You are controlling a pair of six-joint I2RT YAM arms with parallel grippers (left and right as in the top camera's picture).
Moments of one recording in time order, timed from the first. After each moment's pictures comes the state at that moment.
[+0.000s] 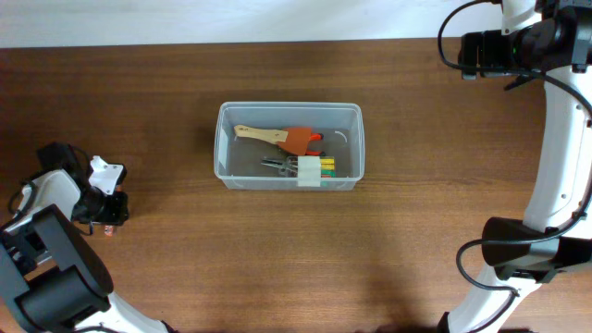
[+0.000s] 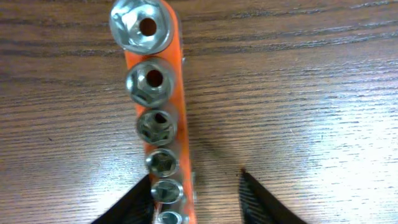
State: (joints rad) left arm 0.53 1.90 1.16 -0.74 0.02 0.61; right arm -0.14 2.00 2.50 -1.47 -0.06 -0.18
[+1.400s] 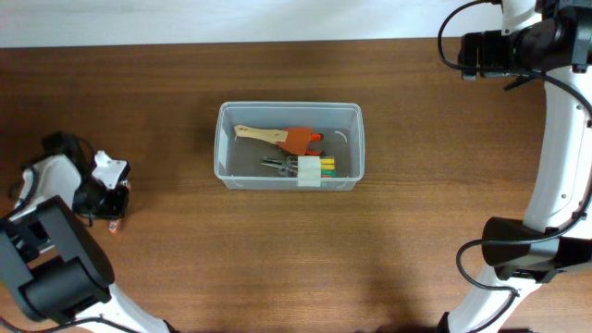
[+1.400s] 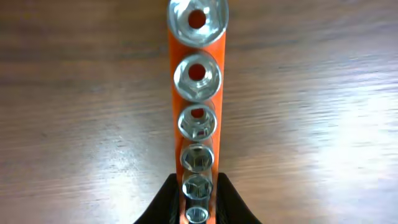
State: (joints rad) left arm 0.47 1.95 1.31 -0.94 -0.02 0.59; right arm -0.14 2.00 2.50 -1.47 -0.06 -0.18
